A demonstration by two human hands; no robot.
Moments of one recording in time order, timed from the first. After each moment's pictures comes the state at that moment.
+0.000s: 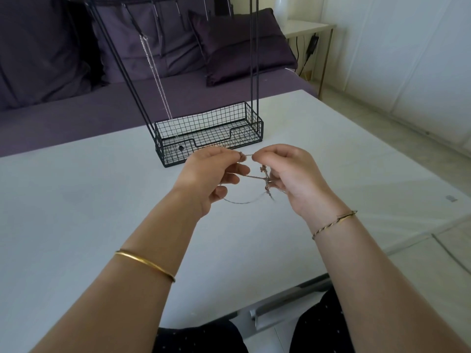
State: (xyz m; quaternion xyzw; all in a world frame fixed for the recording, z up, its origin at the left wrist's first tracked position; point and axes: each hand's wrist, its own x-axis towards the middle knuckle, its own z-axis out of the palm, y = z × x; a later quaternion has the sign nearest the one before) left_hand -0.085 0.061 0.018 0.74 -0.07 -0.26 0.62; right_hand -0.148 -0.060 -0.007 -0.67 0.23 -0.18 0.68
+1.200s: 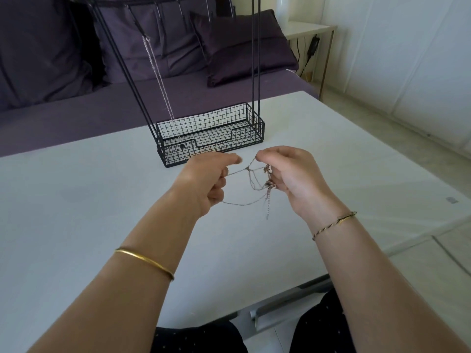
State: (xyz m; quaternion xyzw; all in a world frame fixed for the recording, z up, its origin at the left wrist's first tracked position) left_hand -0.077 0.062 0.012 0.73 -0.01 -0.28 0.62; right_hand -0.147 -0.062 -0.008 -0.66 0.24 -0.18 0.69
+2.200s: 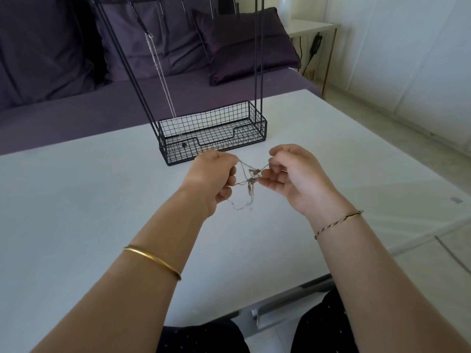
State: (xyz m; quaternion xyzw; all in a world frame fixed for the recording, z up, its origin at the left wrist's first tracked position) left_hand -0.080 0.059 0.009 0.74 -0.03 -0.26 0.62; right_hand -0.141 -0.063 -0.012 -0.54 0.25 -0.16 0.79
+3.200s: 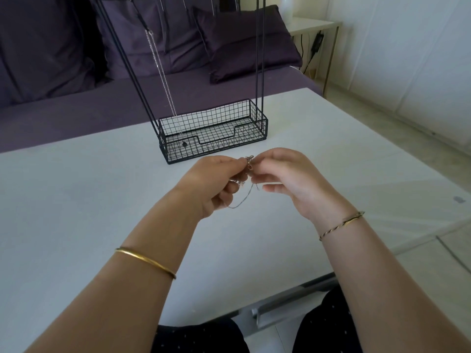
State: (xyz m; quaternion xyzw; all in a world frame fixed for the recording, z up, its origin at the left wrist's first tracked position) left_hand -0.083 0.065 0.012 0.73 -0.06 -0.34 0.59; right_hand -0.148 -0.059 -0.012 -0.70 0.21 -0.10 0.68
